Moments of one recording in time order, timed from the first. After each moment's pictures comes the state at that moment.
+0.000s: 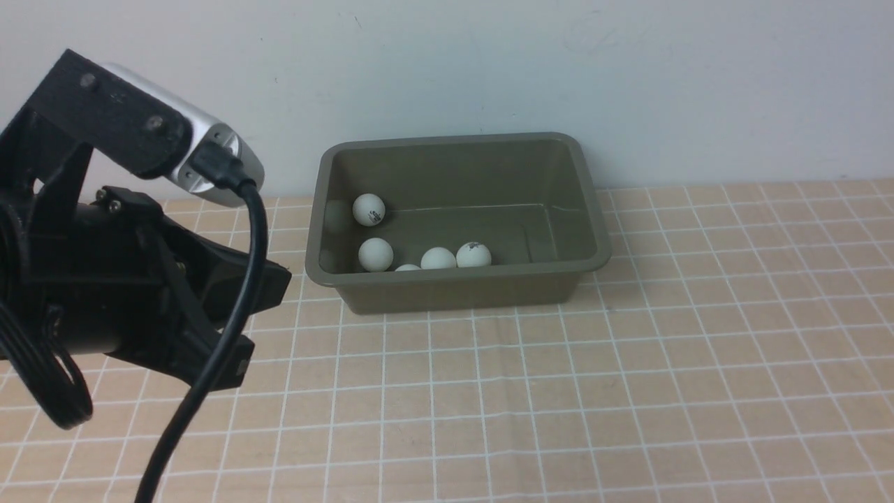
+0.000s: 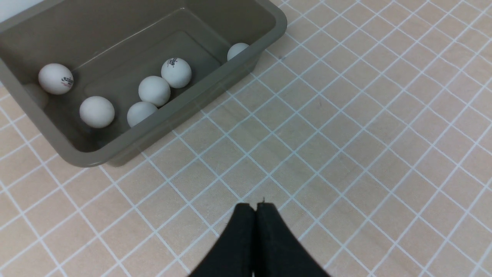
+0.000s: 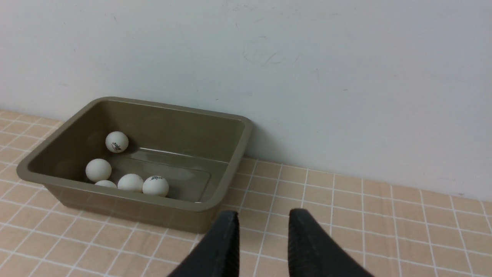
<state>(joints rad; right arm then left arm) -0.03 0.55 -0.70 0.55 0.65 -0.54 -0.35 0.97 -0.95 -0.47 0.78 0.49</state>
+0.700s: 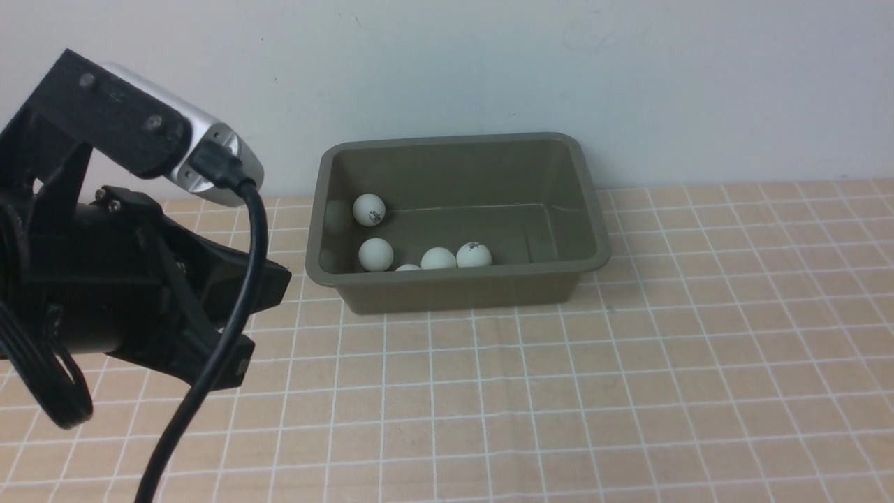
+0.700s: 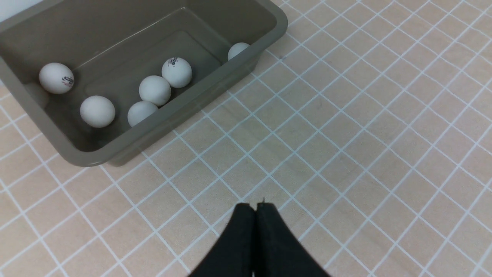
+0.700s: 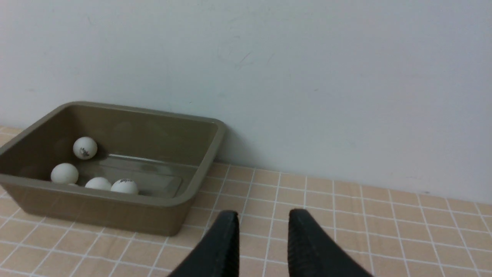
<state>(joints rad) -0.03 0.35 -0.47 0.51 0.50 -0.52 -0.35 0.97 -0.95 -0.47 0.78 0.49</state>
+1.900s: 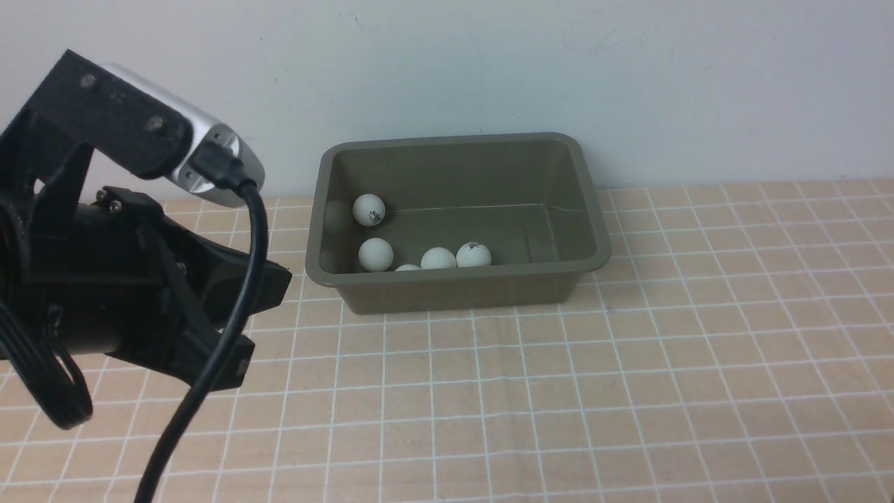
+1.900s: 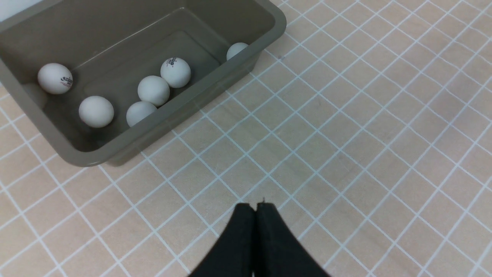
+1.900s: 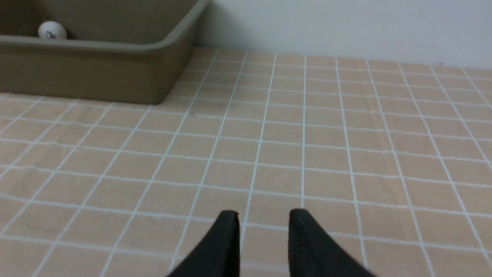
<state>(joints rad) 0.14 -0.01 0.01 -0.01 0.45 0.02 -0.35 0.97 -0.95 -0.47 0.79 0.49</state>
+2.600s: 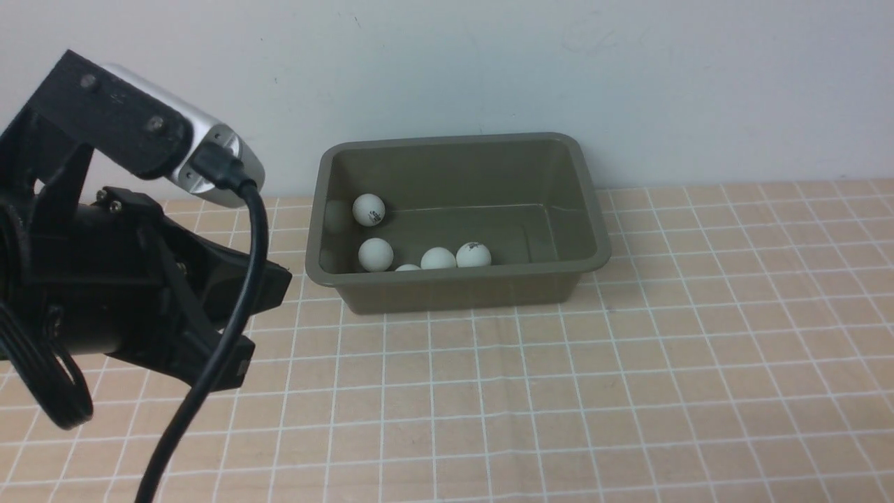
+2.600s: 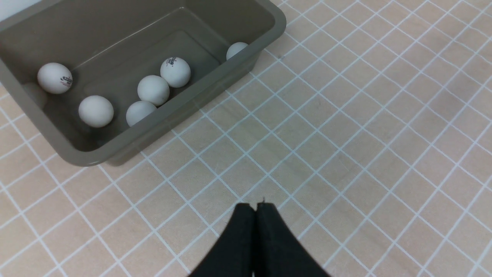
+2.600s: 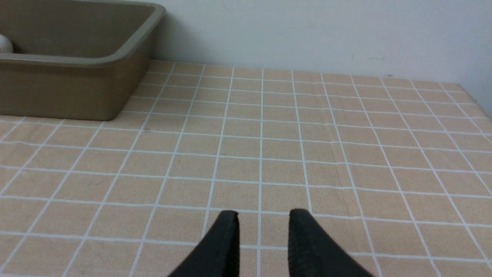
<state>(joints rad) 0.04 -0.01 0.02 -0.03 0.40 0.00 -0.35 0.97 -0.95 -0.47 0.79 0.49</state>
